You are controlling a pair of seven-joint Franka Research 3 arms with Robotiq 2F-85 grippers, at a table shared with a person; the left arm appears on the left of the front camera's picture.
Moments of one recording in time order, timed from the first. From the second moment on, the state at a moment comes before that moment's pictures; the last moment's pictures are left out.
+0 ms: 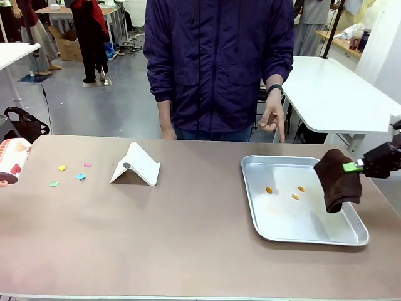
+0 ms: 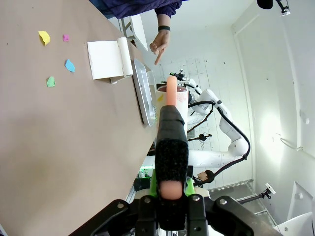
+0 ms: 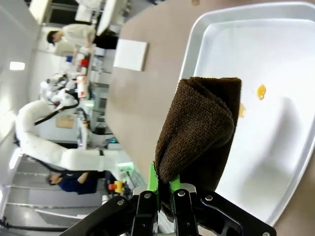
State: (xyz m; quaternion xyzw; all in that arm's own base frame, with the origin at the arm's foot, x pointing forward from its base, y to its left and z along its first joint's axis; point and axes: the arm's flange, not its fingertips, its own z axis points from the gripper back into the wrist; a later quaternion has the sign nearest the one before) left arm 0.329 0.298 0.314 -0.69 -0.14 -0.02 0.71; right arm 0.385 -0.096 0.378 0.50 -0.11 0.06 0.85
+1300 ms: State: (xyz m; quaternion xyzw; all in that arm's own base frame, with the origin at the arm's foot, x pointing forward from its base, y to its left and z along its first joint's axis) left arm 0.329 0.298 0.313 -0.69 -0.14 -0.02 0.71; right arm 0.476 -0.018 0.350 0.23 -0.05 0.08 0.97
